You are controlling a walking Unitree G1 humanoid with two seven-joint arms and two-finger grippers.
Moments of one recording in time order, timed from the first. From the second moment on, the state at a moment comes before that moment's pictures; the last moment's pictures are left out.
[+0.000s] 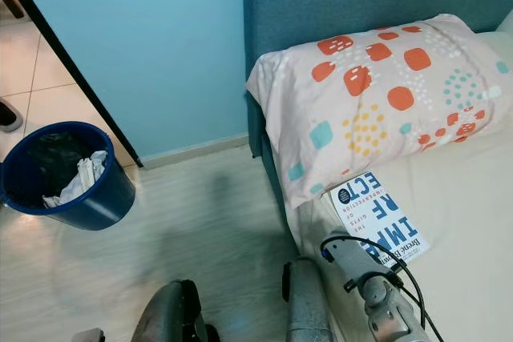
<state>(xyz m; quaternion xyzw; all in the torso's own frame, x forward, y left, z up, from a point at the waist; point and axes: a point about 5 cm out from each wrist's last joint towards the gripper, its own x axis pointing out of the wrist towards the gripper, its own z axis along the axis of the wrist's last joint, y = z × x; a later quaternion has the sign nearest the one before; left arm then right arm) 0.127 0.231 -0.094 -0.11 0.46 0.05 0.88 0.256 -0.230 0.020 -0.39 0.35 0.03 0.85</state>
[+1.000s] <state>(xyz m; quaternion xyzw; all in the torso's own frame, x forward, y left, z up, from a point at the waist) 0.137 0.232 -0.092 -0.11 0.46 0.09 0.88 0.315 -0.170 0.115 0.00 0.20 0.08 0.98</state>
